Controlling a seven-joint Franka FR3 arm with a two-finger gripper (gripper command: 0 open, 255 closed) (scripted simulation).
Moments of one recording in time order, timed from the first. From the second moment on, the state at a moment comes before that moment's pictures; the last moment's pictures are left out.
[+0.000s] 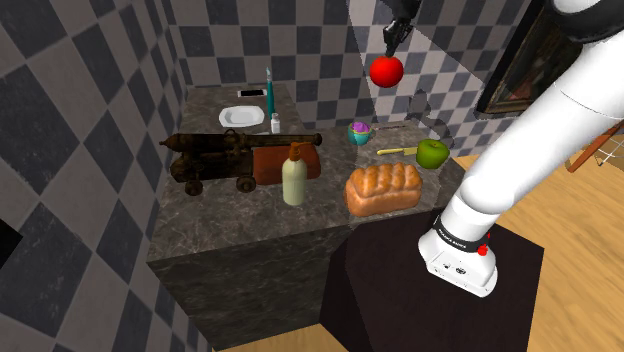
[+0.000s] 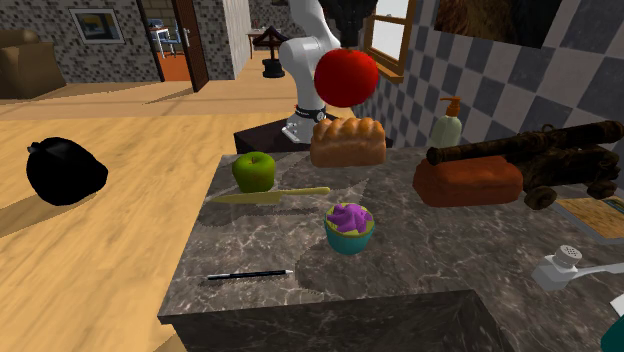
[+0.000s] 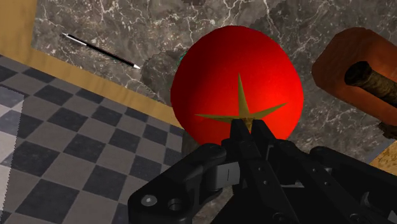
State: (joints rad) arm -0.06 -0.21 -0.46 -1.89 -0.06 1.85 -0.33
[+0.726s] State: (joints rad) arm 0.01 -0.36 -0.25 -2.04 -0.10 1.85 -0.03
